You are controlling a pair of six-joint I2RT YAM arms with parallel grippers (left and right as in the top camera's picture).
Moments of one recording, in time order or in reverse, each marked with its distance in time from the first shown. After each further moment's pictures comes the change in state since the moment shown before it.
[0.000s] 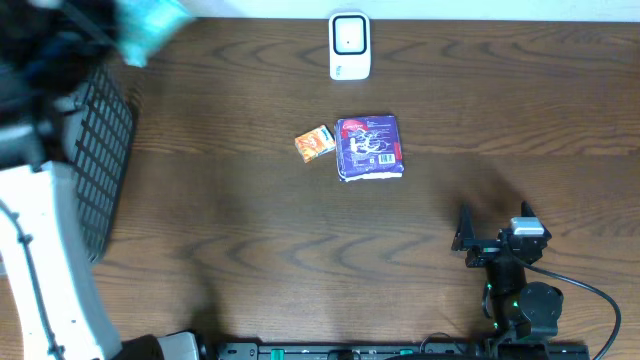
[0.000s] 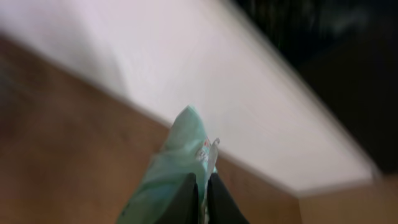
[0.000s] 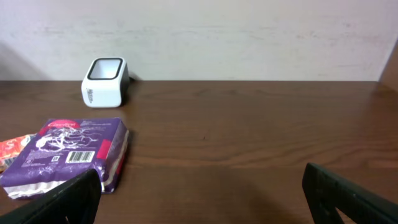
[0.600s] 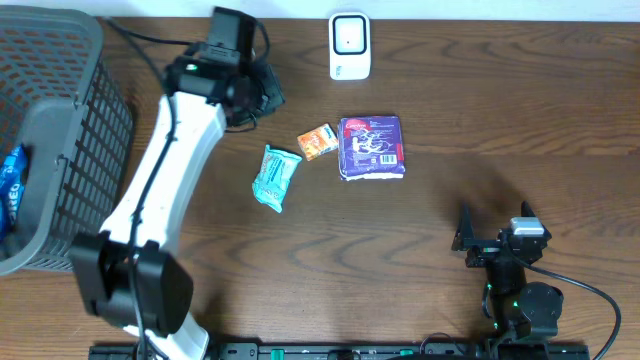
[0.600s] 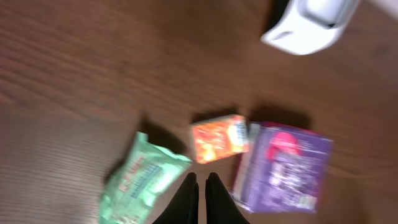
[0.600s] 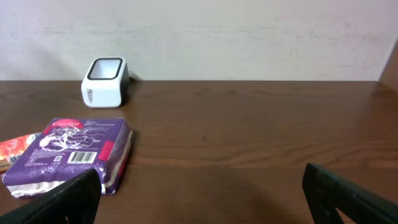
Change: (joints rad) left arm -0.483 0.320 -0.110 -0.203 -0.456 0.004; right arm 0.000 0.000 0.000 0.000 0.000 0.000
